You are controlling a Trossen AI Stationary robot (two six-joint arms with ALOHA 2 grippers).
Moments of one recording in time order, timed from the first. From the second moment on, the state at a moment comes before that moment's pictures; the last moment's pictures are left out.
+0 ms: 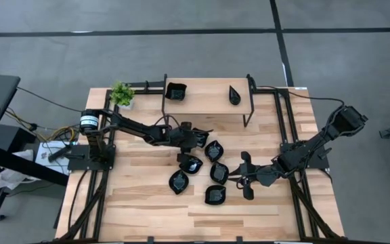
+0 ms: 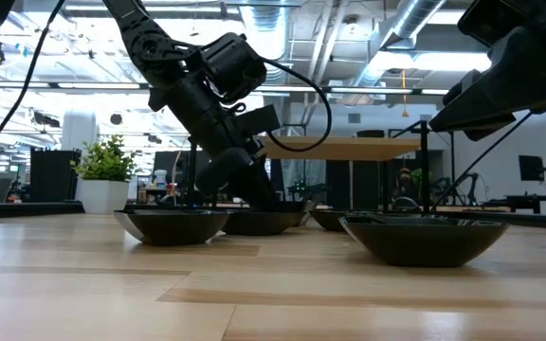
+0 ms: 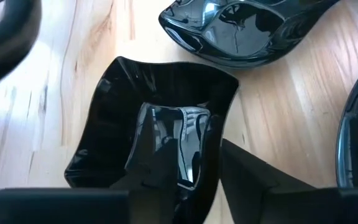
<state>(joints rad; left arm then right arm) 0.06 2.01 0.93 0.12 -0.14 0.41 0.58 1.22 0.40 0.30 0.47 0.45</state>
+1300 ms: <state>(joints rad) -0.08 1.75 0.93 0.08 -0.22 0.40 0.58 1.22 0.40 0.30 0.47 0.45</state>
